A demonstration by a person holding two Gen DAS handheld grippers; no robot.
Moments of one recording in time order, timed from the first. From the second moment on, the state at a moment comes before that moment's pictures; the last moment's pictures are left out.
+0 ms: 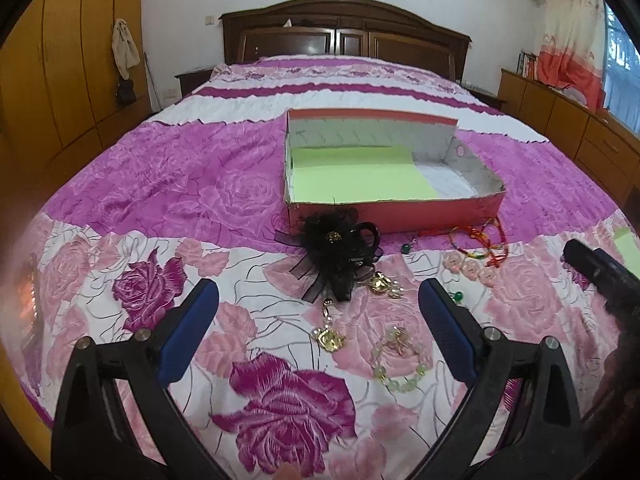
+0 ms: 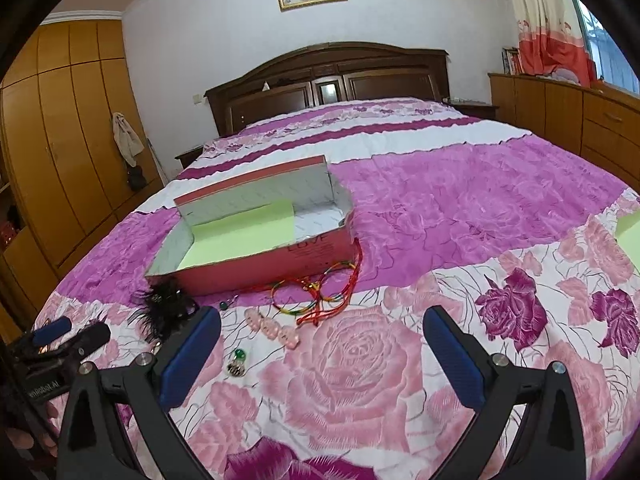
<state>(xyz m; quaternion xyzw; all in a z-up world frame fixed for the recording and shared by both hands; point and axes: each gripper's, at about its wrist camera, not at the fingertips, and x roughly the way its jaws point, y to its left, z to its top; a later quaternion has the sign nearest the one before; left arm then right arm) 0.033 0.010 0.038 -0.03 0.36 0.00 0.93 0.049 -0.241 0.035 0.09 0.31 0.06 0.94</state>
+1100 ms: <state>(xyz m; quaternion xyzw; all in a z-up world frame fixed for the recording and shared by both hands) 0.124 0.016 -0.027 -0.09 0.42 -0.01 0.90 0.163 -0.253 -0.042 0.10 0.42 0.03 0.90</state>
